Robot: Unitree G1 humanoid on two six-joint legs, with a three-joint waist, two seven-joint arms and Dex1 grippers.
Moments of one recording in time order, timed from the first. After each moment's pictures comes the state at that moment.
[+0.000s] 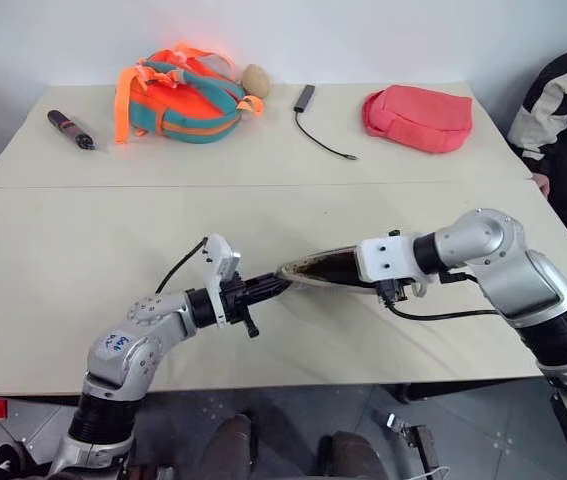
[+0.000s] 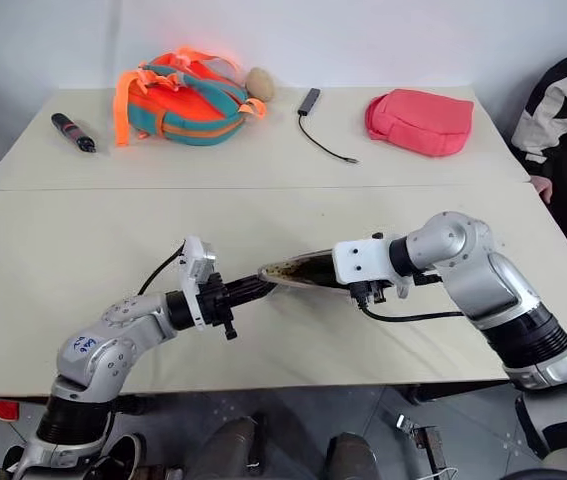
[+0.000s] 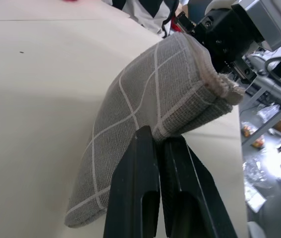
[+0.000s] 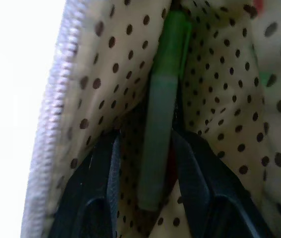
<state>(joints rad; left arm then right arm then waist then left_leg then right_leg) -0.27 0.40 -0.04 -0.31 -0.61 0.69 -0.64 -0.73 -0.82 0.39 -0.08 -0.11 0.22 1.27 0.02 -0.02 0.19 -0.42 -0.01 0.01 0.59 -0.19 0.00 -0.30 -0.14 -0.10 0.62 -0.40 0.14</state>
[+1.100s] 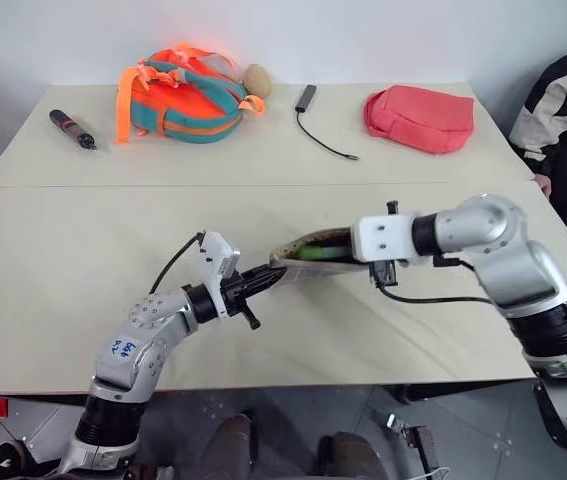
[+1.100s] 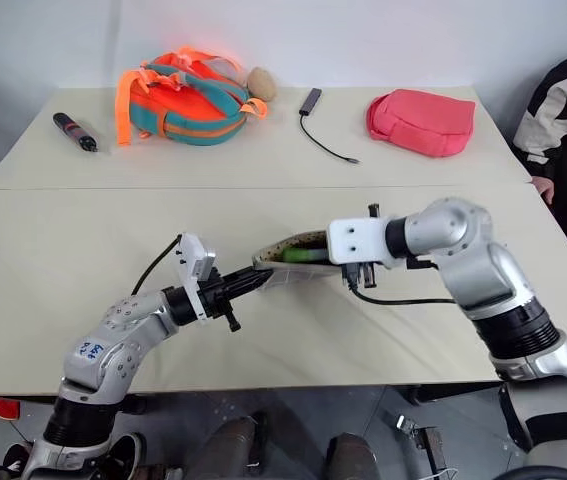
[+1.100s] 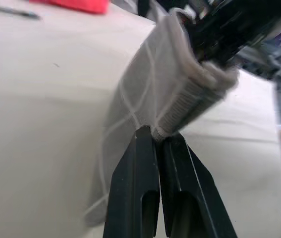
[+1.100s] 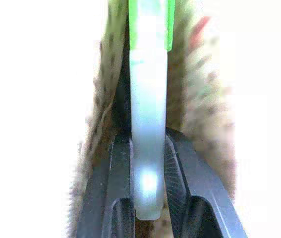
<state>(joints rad) -0.30 0.37 -0.05 -0.27 -0.47 0.55 -0.60 -0.78 -0.77 0.27 -0.12 -0.08 0.23 1.24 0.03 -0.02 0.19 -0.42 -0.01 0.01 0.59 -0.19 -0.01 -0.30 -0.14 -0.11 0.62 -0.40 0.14</state>
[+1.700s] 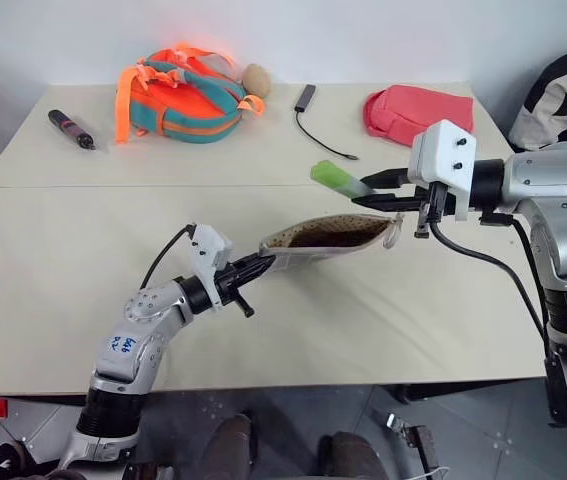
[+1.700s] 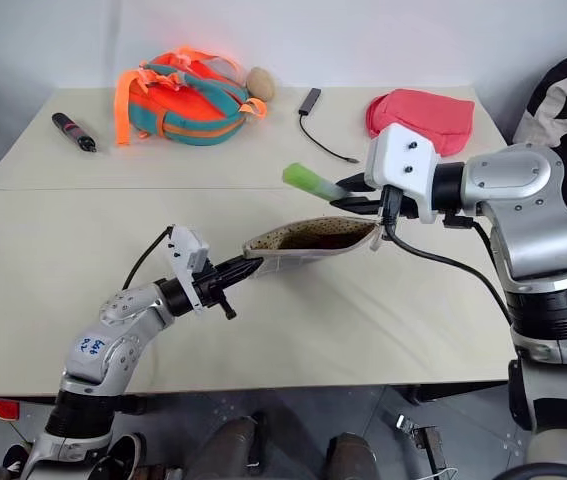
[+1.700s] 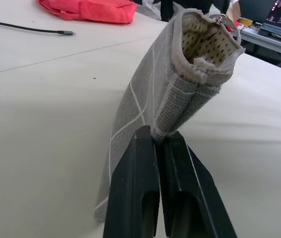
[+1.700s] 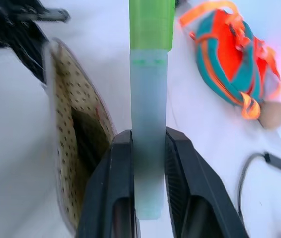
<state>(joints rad) -0.31 0.37 -0.02 -0.22 -0.43 0.49 -0.59 -0.87 -0.81 0.08 0.02 0.09 0.28 1.12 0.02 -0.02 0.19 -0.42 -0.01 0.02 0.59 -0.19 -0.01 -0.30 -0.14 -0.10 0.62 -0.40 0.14</state>
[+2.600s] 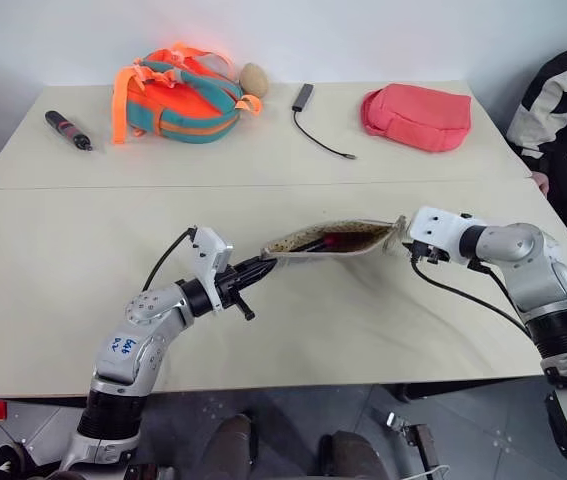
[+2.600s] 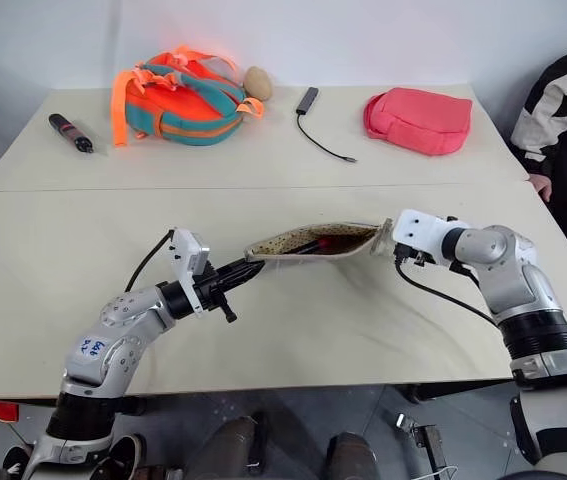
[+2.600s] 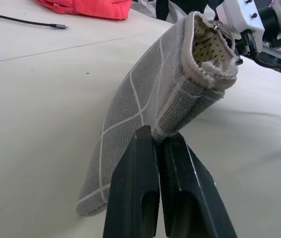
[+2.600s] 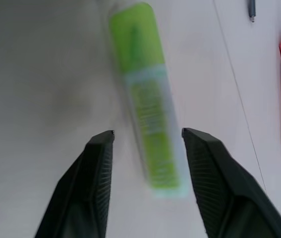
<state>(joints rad) -0.30 0.36 -0.02 -0.23 -0.45 0.52 -0.60 -0.69 -0.79 0.16 0.36 -0.21 0.09 0.84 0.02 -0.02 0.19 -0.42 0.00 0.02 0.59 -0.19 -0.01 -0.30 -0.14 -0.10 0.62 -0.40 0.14</state>
